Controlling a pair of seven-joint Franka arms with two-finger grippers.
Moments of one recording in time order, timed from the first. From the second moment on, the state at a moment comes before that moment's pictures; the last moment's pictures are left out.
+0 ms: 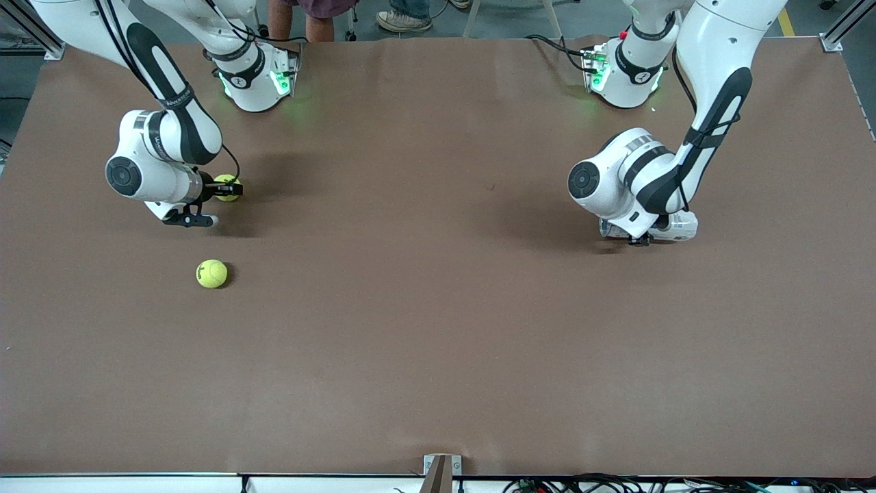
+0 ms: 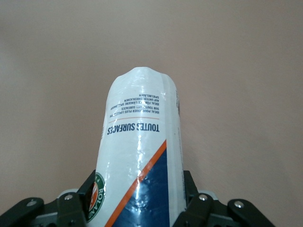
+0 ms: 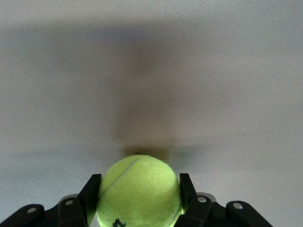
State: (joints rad) left arm -0.01 0.37 -0.39 -2.25 0.85 2.03 -2.46; right arm -0.15 0.17 0.05 -2.58 0.00 2.36 -0.03
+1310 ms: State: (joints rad) left arm -0.08 0.50 -0.69 -1.81 0.20 2.28 -2.19; right arm -0.07 0.08 0.05 -2.03 0.05 1.91 -0.03
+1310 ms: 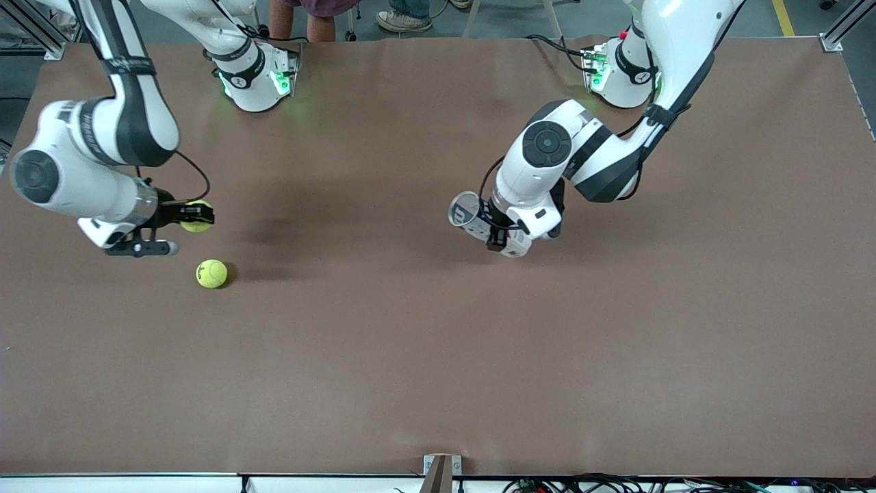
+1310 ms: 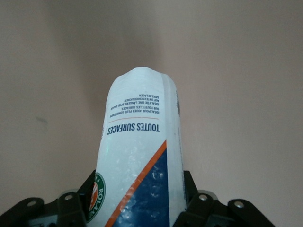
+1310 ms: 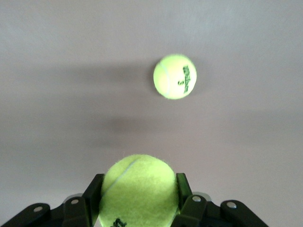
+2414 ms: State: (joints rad) left arm -0.27 0.77 -0.68 -1.52 0.17 2.47 -2.21; right arm 0.37 0.15 0.07 -1.72 0.10 1.81 0.57
